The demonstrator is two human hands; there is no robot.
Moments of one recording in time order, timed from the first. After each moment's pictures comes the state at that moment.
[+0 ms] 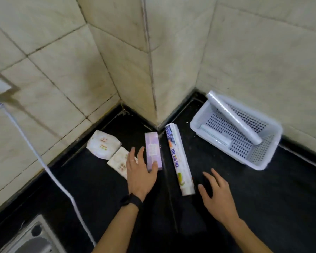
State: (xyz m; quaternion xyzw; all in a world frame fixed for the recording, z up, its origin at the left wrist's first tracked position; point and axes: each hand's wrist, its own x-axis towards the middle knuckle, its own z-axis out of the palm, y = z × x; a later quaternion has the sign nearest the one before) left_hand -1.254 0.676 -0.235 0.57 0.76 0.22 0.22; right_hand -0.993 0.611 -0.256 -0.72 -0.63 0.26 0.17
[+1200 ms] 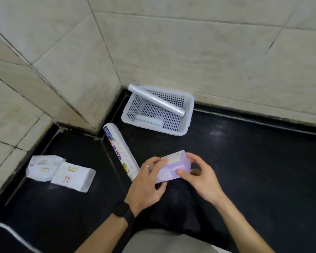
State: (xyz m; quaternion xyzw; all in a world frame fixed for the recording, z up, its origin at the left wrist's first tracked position) left_hand -1.086 0.581 -0.191 0.86 0.39 0.18 0.26; right_hand -0.884 0.511 -0.161 -0.68 -0.33 0.47 0.45
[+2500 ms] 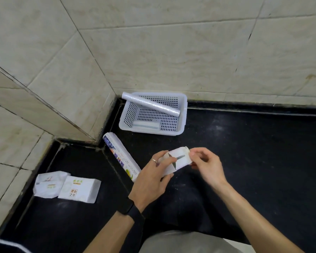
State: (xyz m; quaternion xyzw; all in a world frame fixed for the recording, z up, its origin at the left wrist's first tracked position) left_hand -1.069 0.592 -0.144 0.90 0.32 0.15 0.26; right_hand -0.875 0.519 -0.167 -0.71 -0.23 0.43 0.51
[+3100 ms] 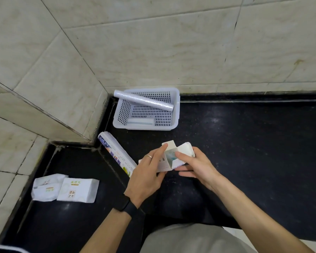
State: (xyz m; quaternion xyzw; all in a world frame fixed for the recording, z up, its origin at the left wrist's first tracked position) left_hand -1.070 0.590 -0.144 0.90 0.36 0.10 0.24; right_hand -0.887 0.512 -0.151 -0.62 -0.14 0.61 0.47
